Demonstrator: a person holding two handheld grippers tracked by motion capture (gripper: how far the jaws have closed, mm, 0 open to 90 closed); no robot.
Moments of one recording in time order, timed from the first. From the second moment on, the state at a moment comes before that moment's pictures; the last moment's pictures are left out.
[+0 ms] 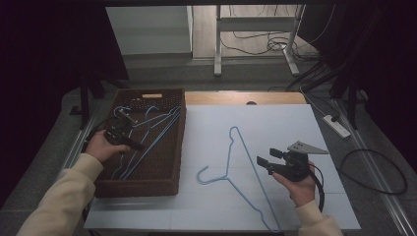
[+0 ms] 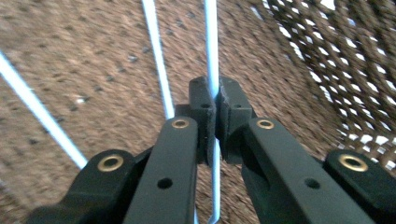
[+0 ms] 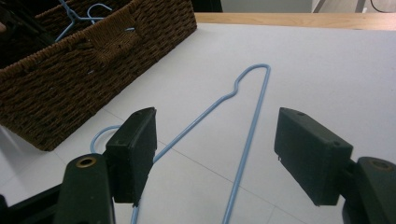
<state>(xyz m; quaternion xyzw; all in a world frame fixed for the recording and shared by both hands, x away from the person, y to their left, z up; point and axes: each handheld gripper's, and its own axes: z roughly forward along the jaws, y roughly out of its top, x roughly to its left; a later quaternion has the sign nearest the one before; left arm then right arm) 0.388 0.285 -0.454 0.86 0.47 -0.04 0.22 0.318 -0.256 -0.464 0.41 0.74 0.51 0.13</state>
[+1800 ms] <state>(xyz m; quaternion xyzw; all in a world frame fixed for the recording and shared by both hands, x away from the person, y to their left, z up) 0.266 0.229 -0.408 0.79 0.41 0.17 0.43 0.319 -0.263 -0.463 0.41 0.75 0.50 0.14</state>
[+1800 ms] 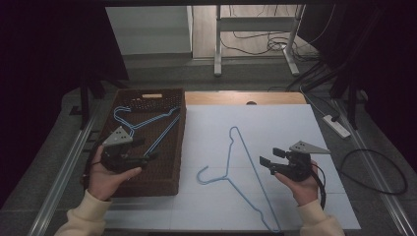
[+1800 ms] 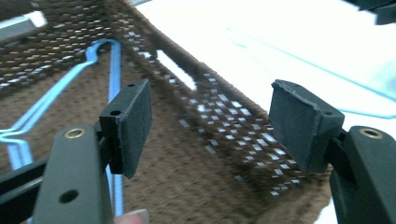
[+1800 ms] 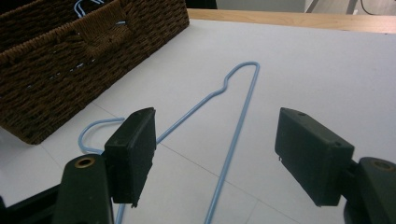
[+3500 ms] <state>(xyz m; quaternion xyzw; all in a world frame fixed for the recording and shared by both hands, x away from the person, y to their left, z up) 0.249 0.206 -0.430 0.78 0.38 0.15 0.47 0.315 -0.224 -0.463 0.27 0.85 0.43 0.13</state>
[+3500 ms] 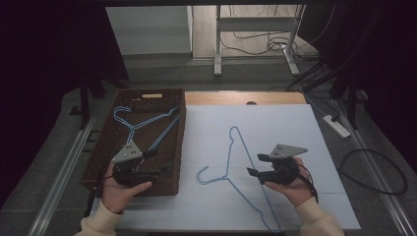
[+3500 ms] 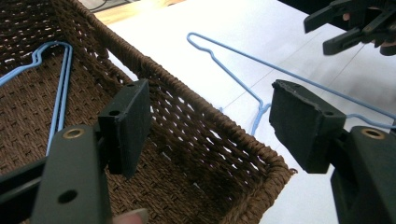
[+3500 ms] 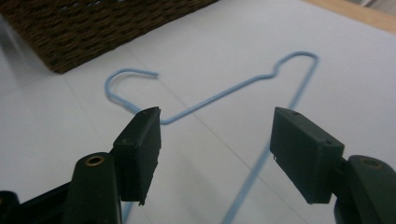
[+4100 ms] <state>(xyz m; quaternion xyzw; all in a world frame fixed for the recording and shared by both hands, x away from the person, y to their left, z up) 0.249 0.206 -0.431 0.79 0.38 0.15 0.47 0.337 -0.115 -0.497 0.14 0.93 0.33 0.05</state>
